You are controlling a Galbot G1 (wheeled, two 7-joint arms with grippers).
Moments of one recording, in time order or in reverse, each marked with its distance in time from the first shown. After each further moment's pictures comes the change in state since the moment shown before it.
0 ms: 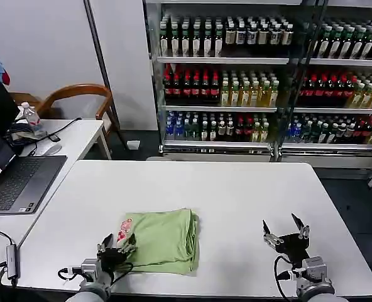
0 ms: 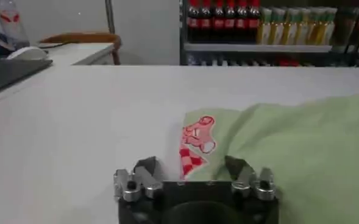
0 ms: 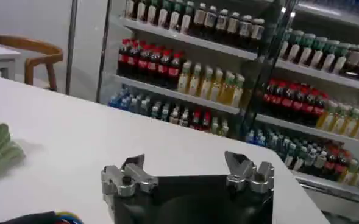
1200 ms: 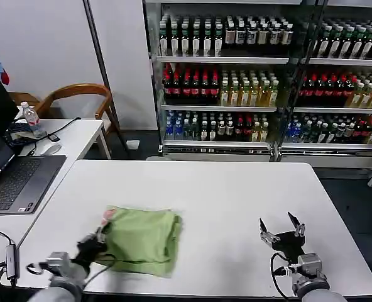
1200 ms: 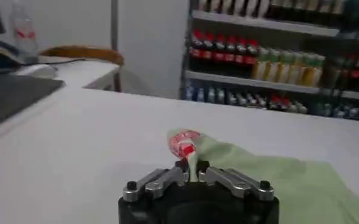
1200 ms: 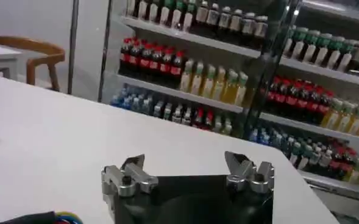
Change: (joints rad) left arm 0.081 0.111 -0.234 -0.119 -0.221 -0.021 0.083; right arm 0.049 -0.001 -0.035 -0.038 0.007 -0.002 0.001
